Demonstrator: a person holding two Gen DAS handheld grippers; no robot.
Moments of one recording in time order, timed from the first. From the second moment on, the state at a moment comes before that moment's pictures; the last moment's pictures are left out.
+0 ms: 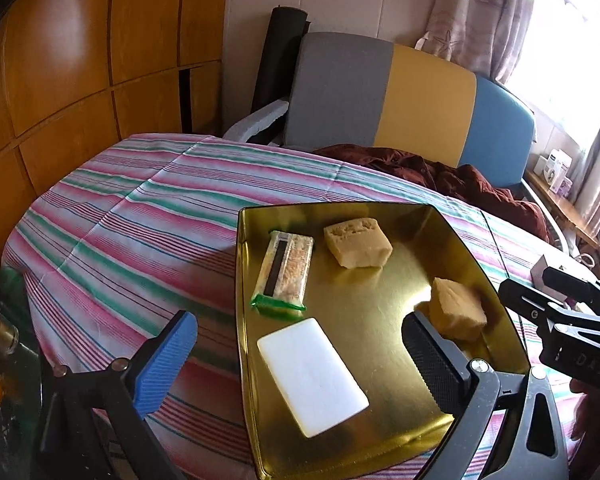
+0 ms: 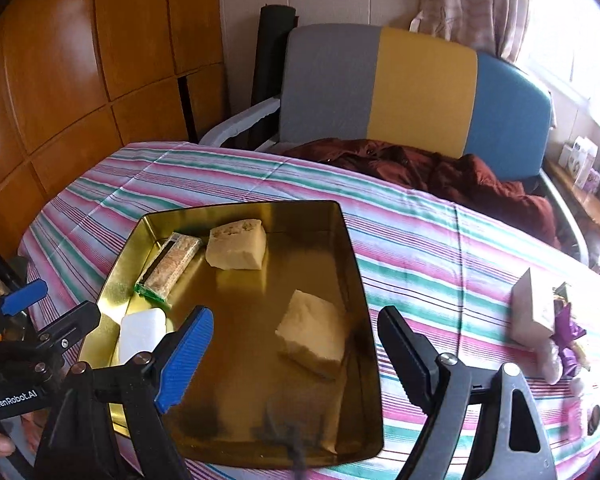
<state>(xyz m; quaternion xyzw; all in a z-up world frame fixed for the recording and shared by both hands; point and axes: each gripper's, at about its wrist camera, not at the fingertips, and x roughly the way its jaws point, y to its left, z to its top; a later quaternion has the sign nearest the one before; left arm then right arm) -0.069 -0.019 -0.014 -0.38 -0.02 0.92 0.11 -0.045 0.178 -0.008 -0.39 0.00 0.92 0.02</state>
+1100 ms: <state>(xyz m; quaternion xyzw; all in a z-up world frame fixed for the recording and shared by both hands) -0.031 0.069 -0.012 -0.38 0.07 0.89 0.25 0.078 0.445 -0.021 -0.39 0.25 0.85 0.25</state>
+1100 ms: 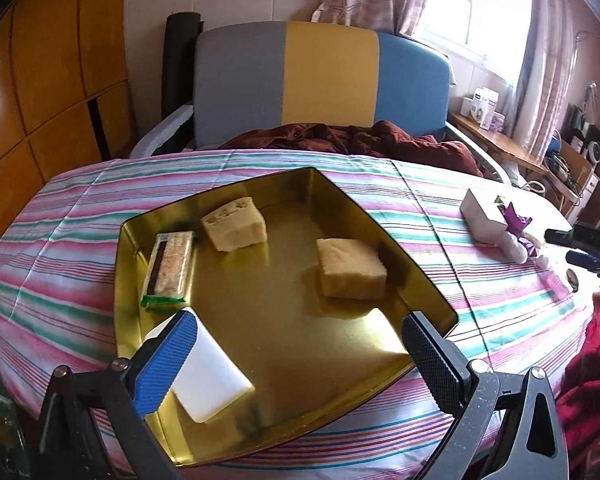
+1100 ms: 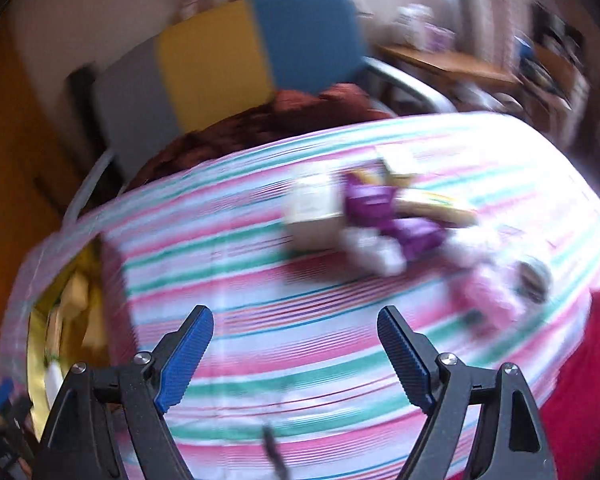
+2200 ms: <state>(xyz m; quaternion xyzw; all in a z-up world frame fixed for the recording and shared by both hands) -0.027 0.205 -0.009 -0.40 0.11 0.82 0.39 0.125 0.646 -0.110 -0.48 0.42 0.69 0.35</state>
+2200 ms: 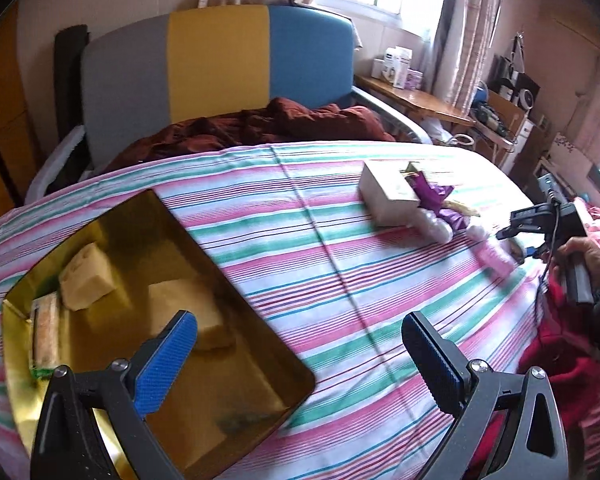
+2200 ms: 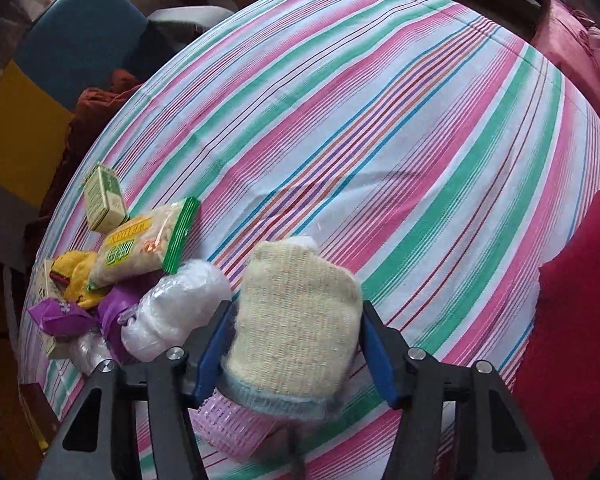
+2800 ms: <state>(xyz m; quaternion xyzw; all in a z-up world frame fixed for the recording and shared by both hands) 0.013 0.293 -0.037 -0.37 0.22 0.74 0.51 0.082 0.560 -0.105 -0.49 0.40 0.75 0.17</state>
